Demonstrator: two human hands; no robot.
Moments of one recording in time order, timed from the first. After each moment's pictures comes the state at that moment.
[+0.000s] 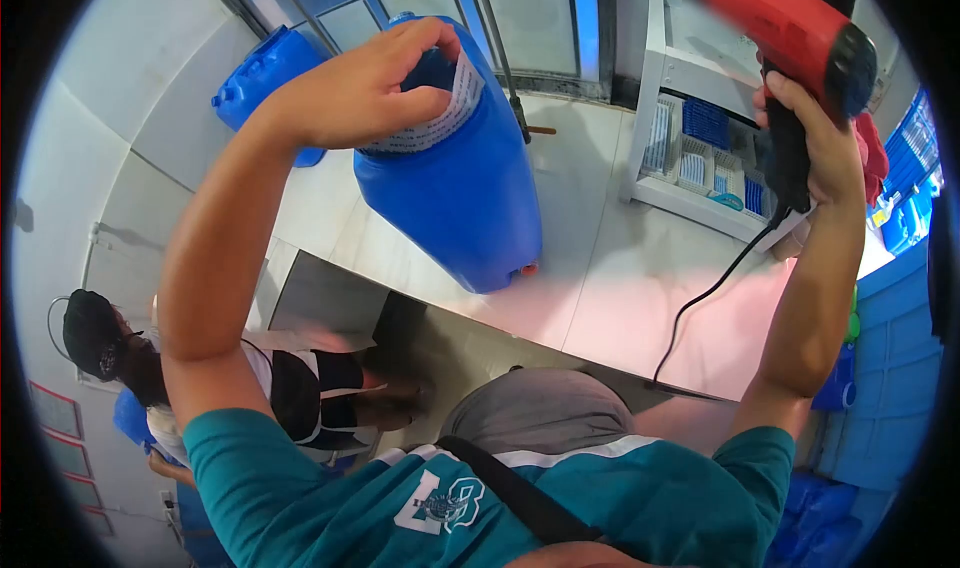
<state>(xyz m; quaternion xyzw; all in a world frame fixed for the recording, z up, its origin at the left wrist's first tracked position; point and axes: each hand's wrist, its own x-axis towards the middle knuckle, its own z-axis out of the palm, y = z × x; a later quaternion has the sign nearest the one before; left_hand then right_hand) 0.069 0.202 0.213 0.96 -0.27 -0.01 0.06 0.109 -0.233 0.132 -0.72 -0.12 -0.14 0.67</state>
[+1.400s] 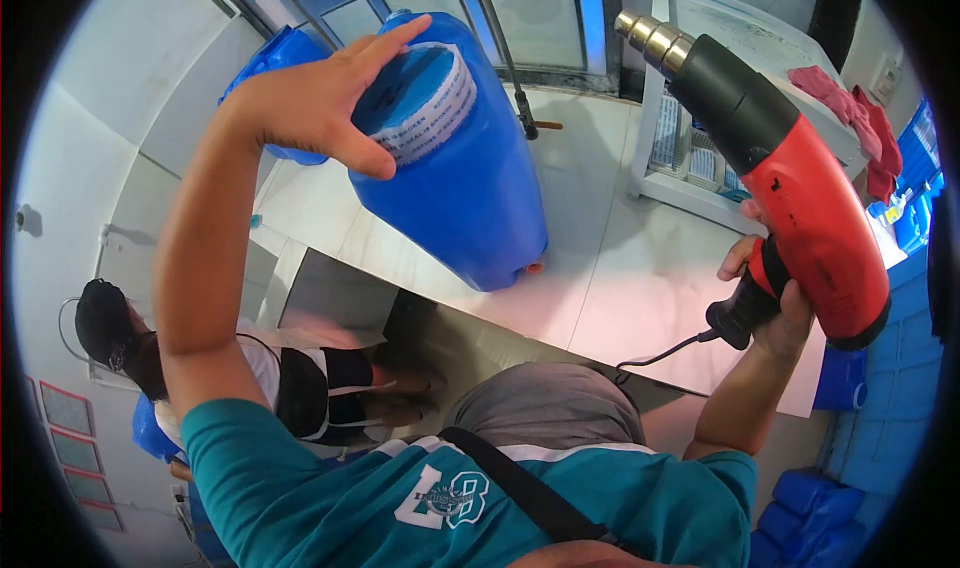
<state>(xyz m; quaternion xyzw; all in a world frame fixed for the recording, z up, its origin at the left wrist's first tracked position) 0.071 0.225 0.224 0.97 -0.22 -0.10 0.01 0.007 -0.209 0.011 -0.58 -0.24 -0.15 0.76</state>
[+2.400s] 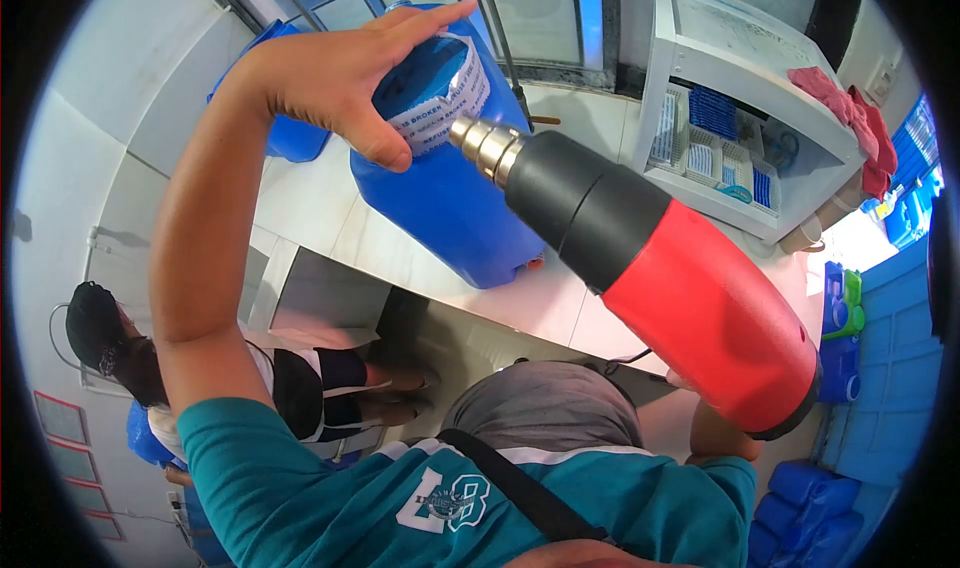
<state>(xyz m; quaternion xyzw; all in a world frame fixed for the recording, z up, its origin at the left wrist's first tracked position) 0.085 0.217 0.225 0.94 -0.32 -0.10 0.02 -0.032 -0.227 0.004 -0.69 -0.29 0.20 0.63</state>
